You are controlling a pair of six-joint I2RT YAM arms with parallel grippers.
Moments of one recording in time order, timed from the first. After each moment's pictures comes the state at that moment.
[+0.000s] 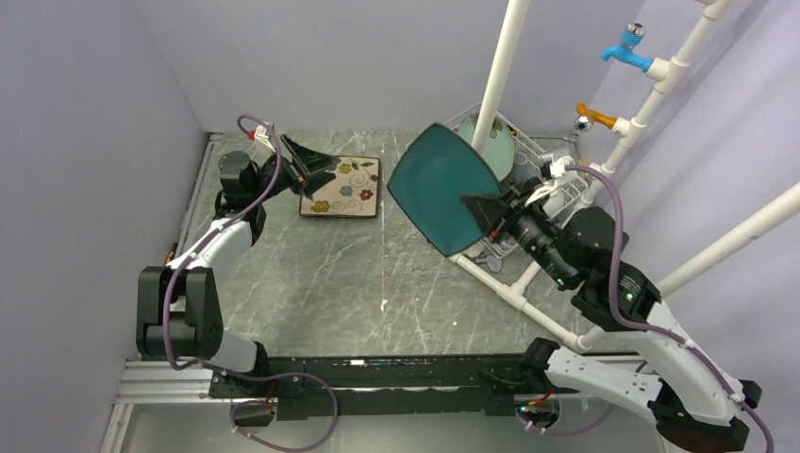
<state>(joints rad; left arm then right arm) -0.04 1.45 0.88 0.59 0.85 -1.17 0.88 0.78 1.20 -0.34 0.27 0.33</state>
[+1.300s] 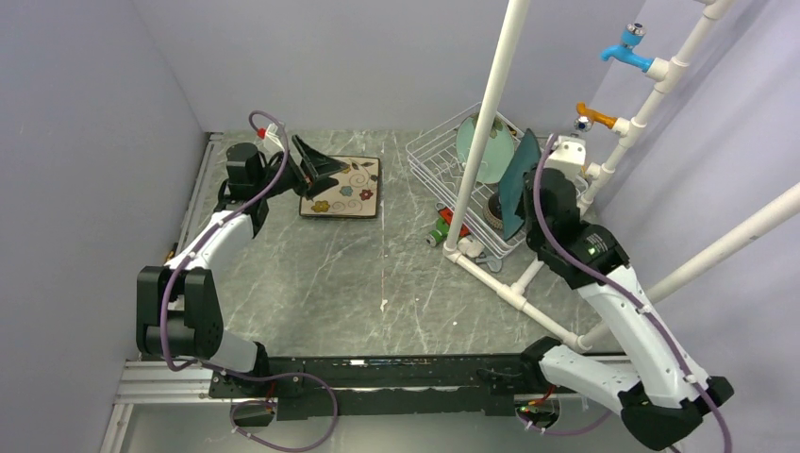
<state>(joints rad) -0.07 1.45 0.97 0.31 0.84 -1.00 0.63 0.96 1.26 -0.76 0.79 0.34</state>
